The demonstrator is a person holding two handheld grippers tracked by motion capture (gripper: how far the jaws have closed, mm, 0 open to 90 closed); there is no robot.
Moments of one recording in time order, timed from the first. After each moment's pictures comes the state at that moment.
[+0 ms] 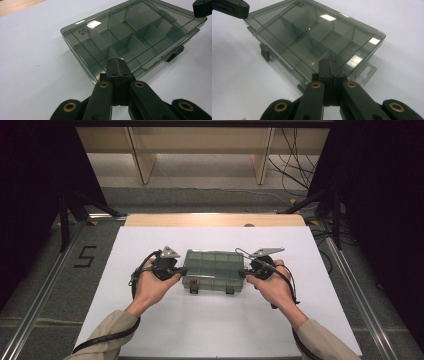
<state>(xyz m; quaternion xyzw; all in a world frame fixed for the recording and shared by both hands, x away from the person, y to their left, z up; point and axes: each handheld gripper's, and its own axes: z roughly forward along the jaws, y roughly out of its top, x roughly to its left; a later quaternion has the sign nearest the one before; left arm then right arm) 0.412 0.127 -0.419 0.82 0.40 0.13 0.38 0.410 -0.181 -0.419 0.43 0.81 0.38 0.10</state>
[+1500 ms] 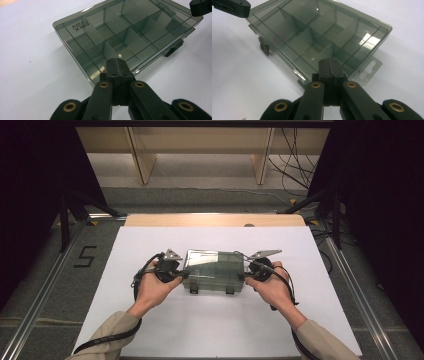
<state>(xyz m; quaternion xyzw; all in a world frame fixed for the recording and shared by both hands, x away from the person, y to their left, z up) 0.410 0.122 -0.427 0.83 0.40 0.12 0.37 0.410 -0.179 -0.426 0.43 0.82 0.37 0.10</state>
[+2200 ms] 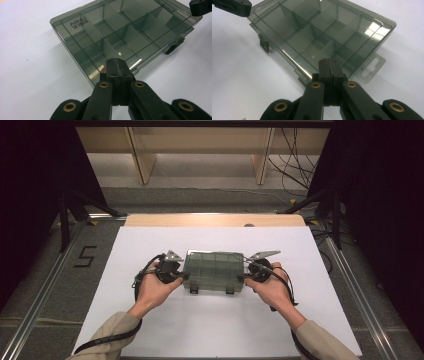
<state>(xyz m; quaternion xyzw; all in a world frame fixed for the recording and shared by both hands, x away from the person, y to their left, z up) 0.410 0.121 -0.431 0.83 0.40 0.12 0.37 0.411 -0.178 -0.430 0.42 0.83 0.36 0.10</state>
